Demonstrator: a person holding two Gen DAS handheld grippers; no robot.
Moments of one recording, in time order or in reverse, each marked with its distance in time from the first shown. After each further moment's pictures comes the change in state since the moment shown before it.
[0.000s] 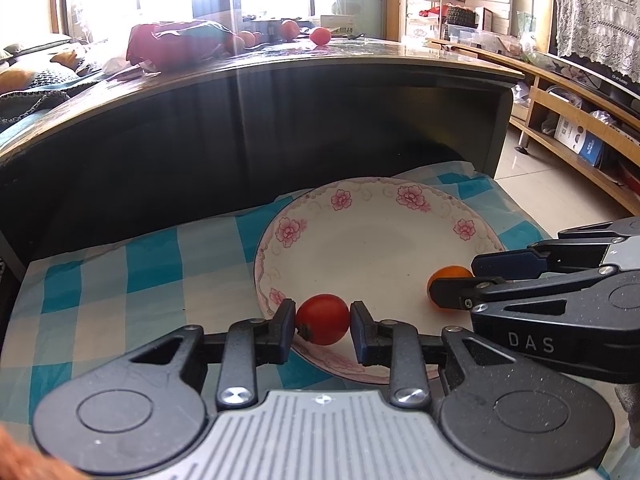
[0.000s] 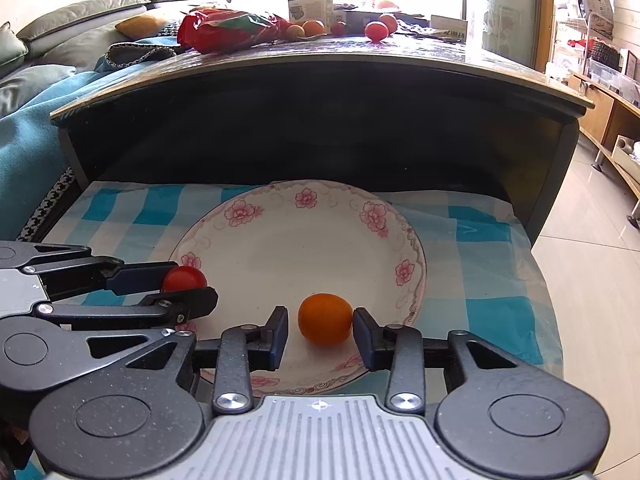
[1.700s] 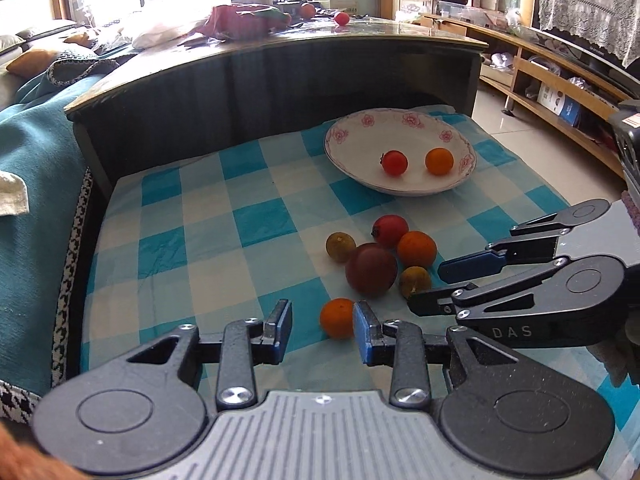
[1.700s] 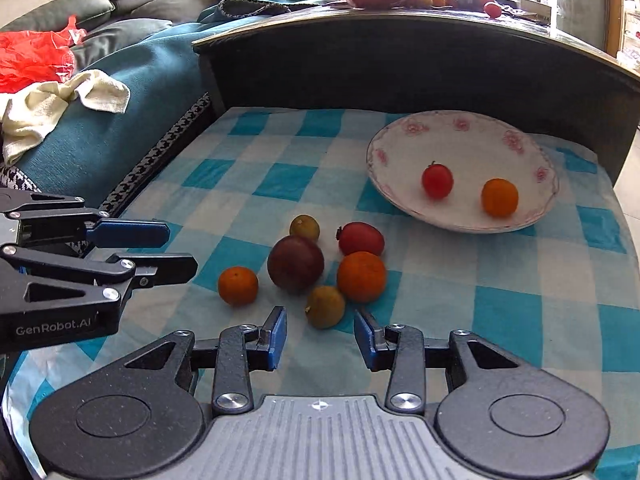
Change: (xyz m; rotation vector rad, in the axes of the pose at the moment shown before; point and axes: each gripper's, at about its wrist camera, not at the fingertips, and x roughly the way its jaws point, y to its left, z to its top) left arm -0.132 0.051 -0.090 0.037 0.096 -0.010; right arm -0.056 0.093 -0.066 -0.079 0.107 0.227
